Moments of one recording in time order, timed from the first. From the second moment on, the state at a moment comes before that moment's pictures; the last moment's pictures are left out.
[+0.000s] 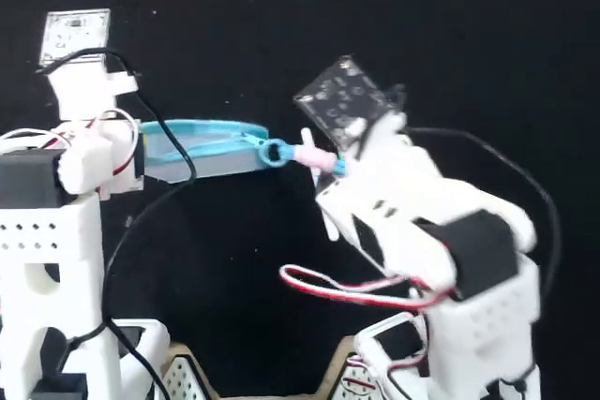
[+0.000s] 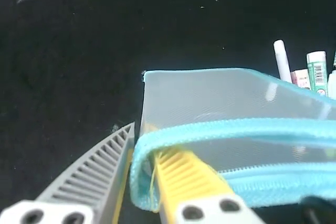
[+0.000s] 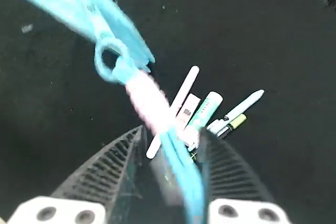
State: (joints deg) left arm -6.7 -34.2 3.1 95.5 -0.5; right arm -22.7 -43.1 3.8 98.2 16.5
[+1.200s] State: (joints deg) left arm -7.2 -34.2 3.5 94.7 -0.5; right arm -2.5 -1.4 18.9 59.9 8.7
